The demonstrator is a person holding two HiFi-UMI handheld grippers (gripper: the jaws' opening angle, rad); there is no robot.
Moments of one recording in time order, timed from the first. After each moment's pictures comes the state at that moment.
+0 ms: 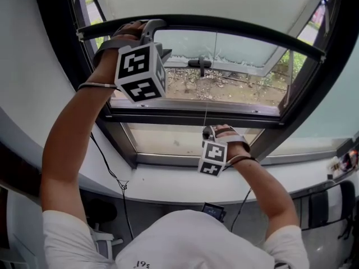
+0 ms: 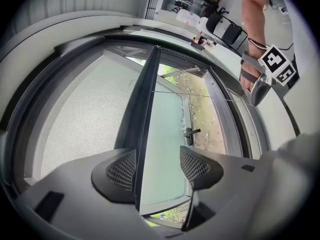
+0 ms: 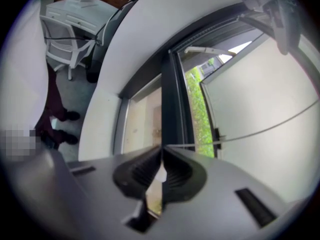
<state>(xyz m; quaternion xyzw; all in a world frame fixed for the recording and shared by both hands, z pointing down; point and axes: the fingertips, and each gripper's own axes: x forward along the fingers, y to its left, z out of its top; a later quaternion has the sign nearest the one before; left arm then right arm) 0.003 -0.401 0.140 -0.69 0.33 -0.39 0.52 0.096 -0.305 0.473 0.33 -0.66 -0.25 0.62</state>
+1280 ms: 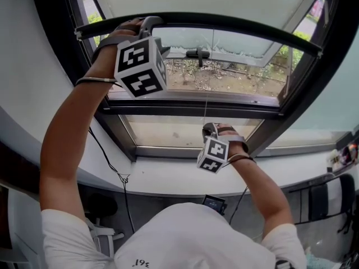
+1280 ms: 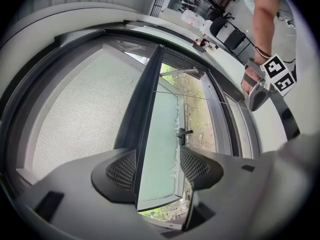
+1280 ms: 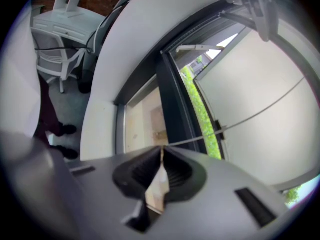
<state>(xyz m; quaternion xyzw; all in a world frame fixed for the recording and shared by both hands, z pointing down) 0.002 -0.396 0.162 -0.71 0.32 -0.40 0.48 0.099 -0.293 0.490 0.38 -0.69 -0.21 0.58</state>
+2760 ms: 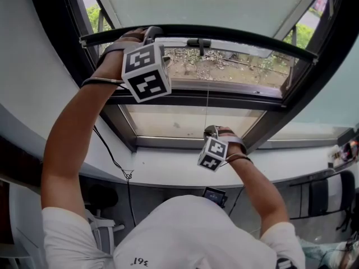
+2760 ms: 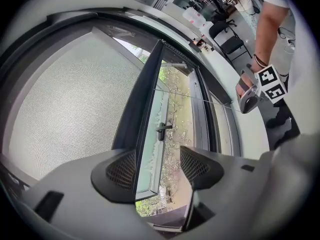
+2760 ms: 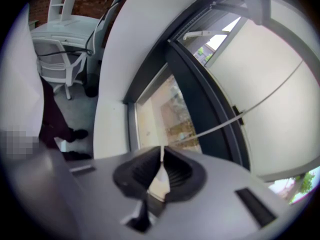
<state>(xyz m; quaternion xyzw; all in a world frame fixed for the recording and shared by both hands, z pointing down) 0.002 -0.391 0.237 -0.74 0.29 -0.46 0.40 0.109 -0.267 0.558 0.37 -0.70 -0.13 0.59</state>
